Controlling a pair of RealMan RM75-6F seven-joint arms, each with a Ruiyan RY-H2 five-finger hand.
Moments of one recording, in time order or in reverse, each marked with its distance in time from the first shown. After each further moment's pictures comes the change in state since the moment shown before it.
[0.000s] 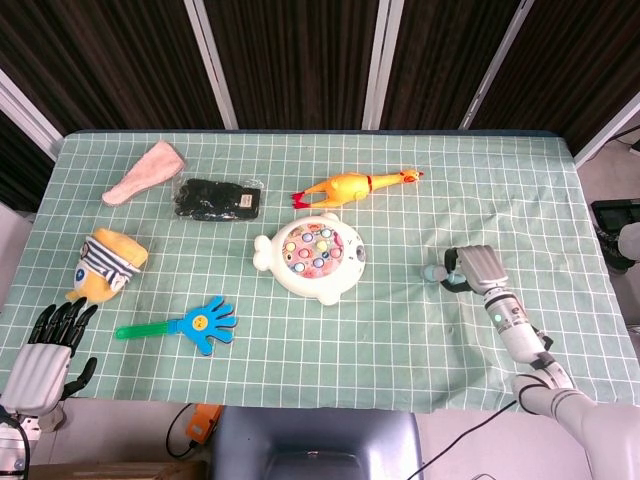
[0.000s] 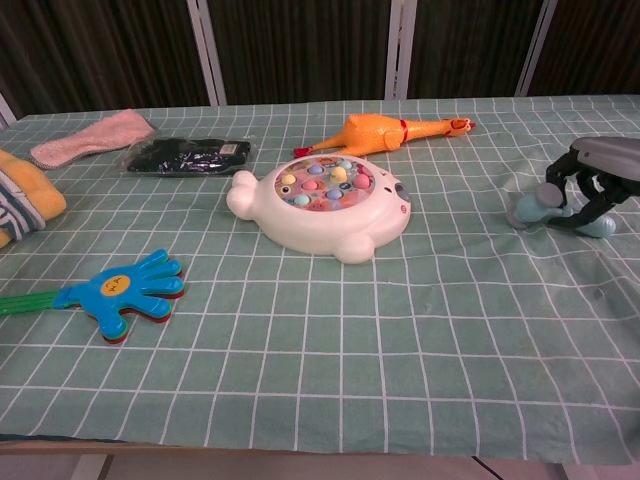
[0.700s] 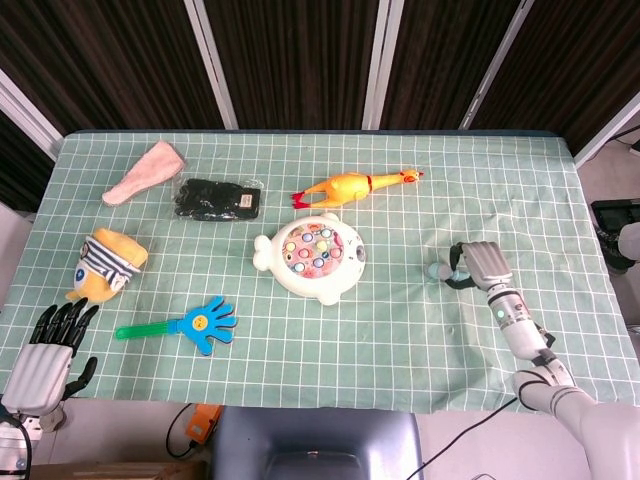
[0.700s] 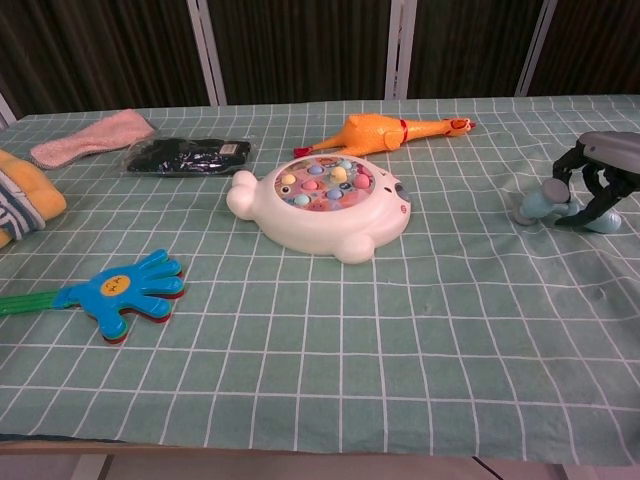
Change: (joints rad) left arm -0.002 -0.004 0.001 -0.001 -0.004 -0.005 0.013; right arm 0.005 -0.010 0.023 0.035 0.008 -0.025 0.016
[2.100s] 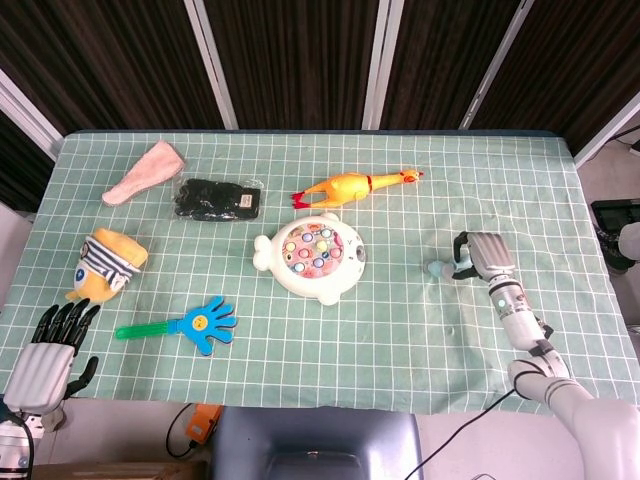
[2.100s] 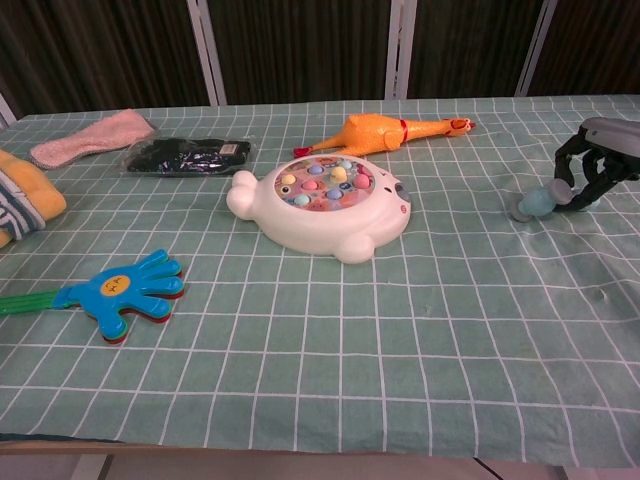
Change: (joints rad) left arm -0.005 -0.006 0.000 0.004 -0.012 -0.013 0.009; right arm 0.033 -0.024 0.049 0.065 0.029 -0.060 0.077
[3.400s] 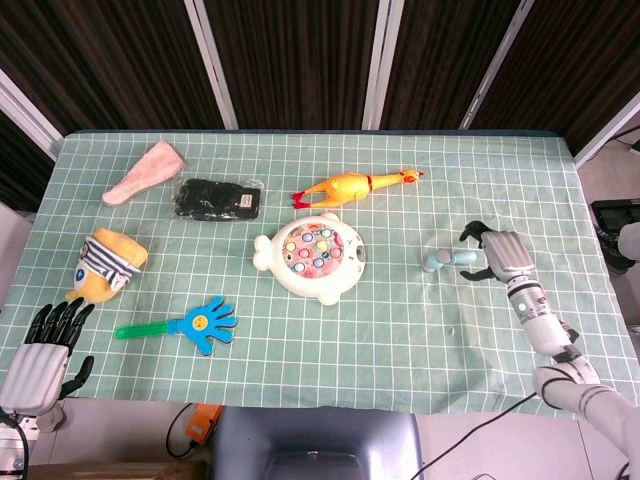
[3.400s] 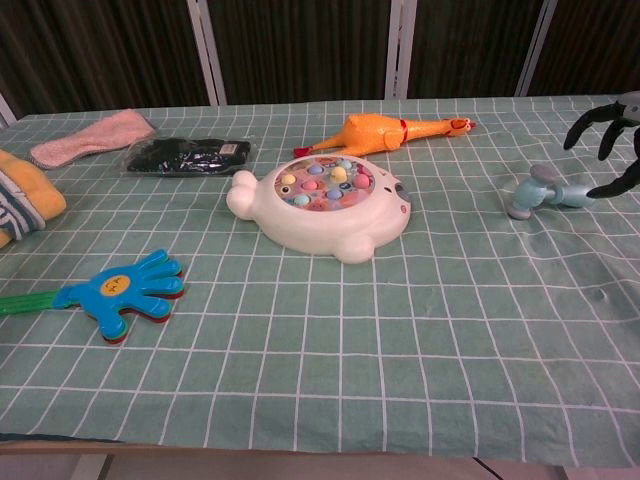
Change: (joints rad) left arm 0.010 0.007 -0.006 0.000 0.002 0.029 -0.018; right arm -0.073 0.233 -0.019 -0.325 -0.003 0.080 -0.129
